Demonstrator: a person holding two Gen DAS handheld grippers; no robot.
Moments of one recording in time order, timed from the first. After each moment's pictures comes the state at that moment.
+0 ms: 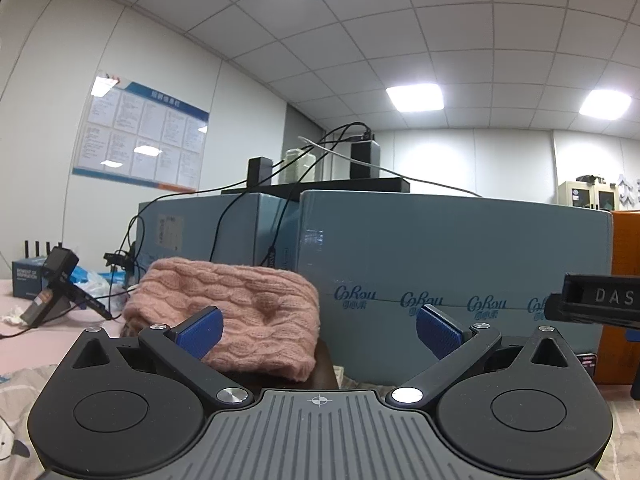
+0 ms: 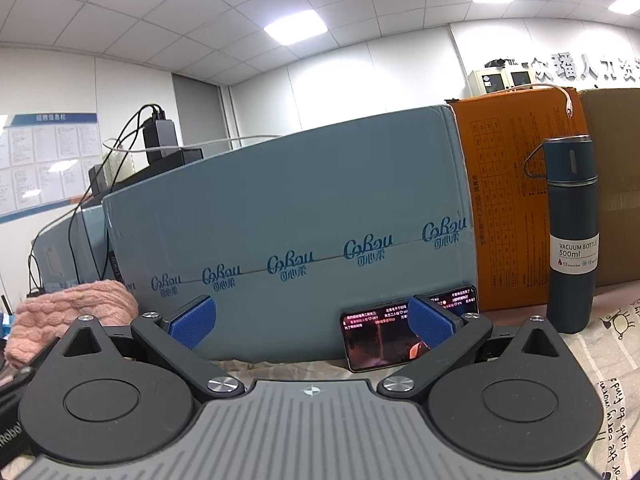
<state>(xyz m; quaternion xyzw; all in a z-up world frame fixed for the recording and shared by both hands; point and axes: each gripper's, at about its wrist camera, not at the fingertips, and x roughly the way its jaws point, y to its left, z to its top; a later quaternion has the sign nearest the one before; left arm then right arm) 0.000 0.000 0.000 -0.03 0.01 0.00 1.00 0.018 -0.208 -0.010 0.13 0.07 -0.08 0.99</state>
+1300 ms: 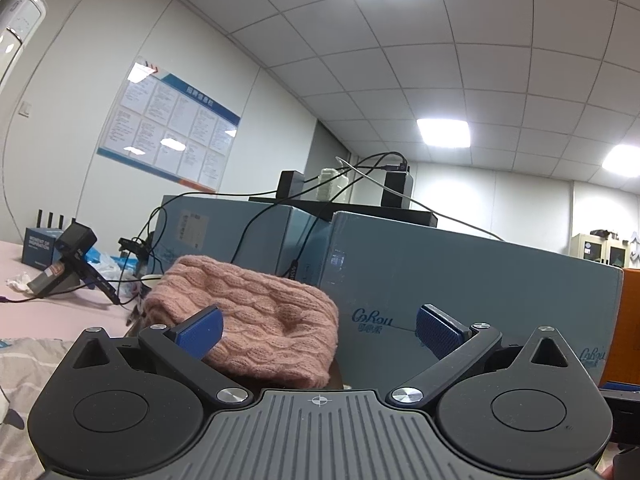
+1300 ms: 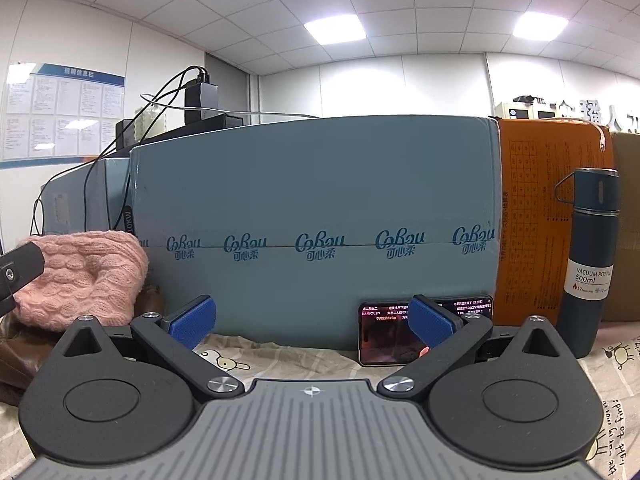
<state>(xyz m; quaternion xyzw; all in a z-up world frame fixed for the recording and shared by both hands) -0.008 0.021 -0.003 -0.10 -0.03 0.02 0.99 0.022 -0.171 -0.027 0.04 0.07 -0.07 0.99</state>
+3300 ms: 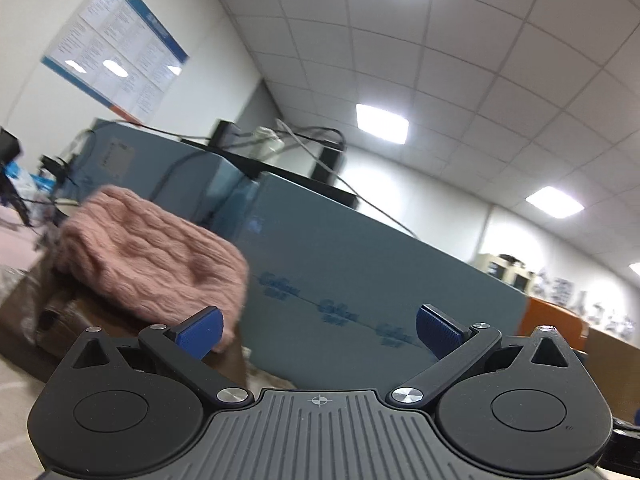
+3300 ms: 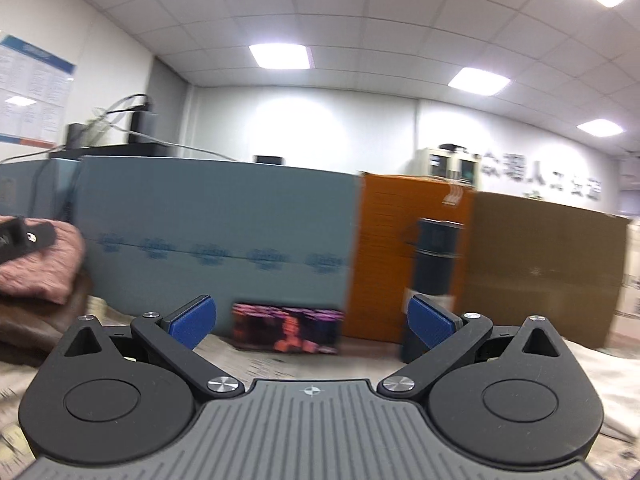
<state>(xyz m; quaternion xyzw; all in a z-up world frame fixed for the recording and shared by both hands) -0.005 0.034 -0.014 -0.21 0.01 -0.18 0.96 -0.115 -0.193 -0.016 -0.03 0.05 -0.23 0.97</state>
